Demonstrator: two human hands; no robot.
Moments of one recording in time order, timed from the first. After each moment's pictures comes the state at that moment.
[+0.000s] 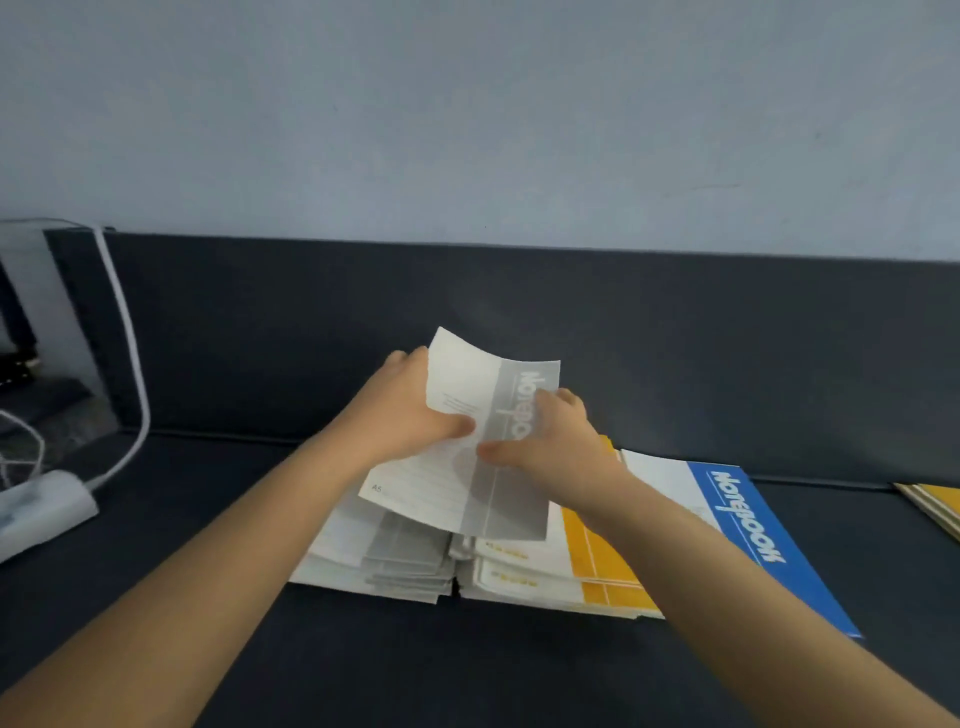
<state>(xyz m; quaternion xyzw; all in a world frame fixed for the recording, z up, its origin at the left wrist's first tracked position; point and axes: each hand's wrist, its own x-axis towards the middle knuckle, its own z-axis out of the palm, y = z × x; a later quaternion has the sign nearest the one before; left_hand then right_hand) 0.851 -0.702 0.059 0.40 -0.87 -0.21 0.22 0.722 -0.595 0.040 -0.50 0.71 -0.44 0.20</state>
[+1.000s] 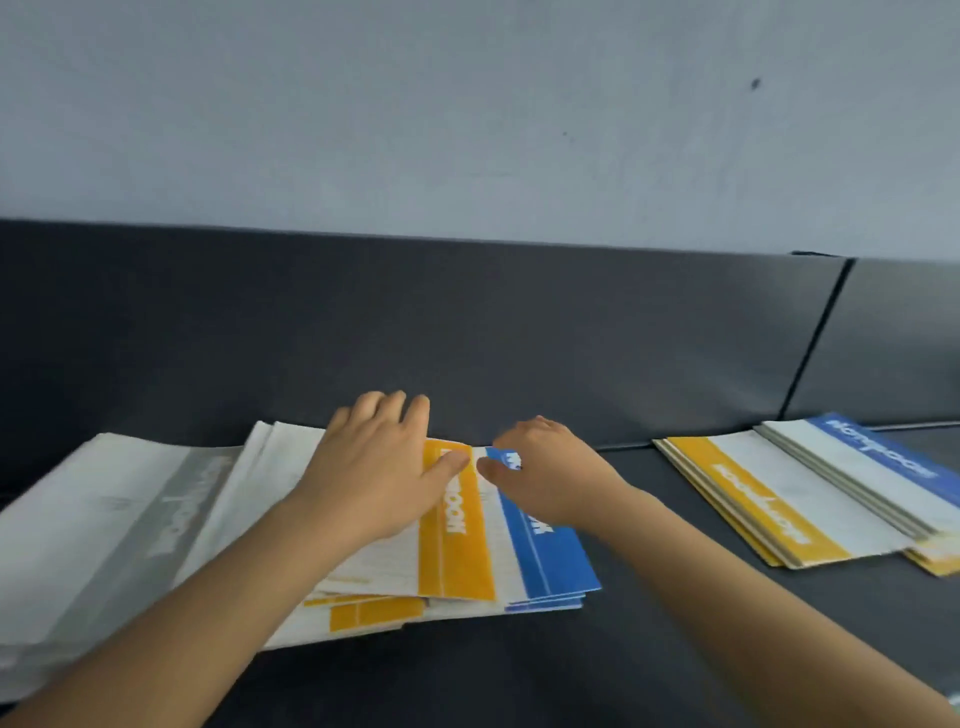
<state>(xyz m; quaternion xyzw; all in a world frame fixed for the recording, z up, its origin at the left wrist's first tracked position) 0.710 -0.597 0.029 0.29 -0.95 0.06 0.09 0.567 -0.496 0.010 -0.50 0.86 -0.11 0.01</state>
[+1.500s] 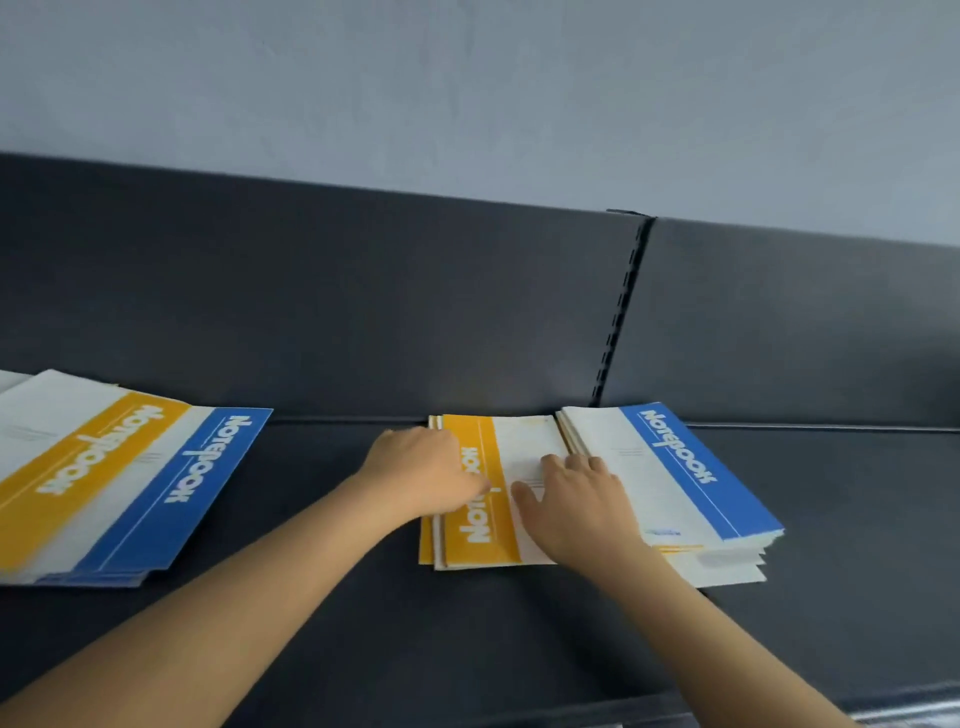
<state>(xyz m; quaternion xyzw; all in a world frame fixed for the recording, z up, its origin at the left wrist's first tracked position) 0.429 -0.390 -0.009 0.34 -0.93 -0.10 -0.02 0.330 -0.270 -0.034 -0.40 0.92 -0.04 0.02</state>
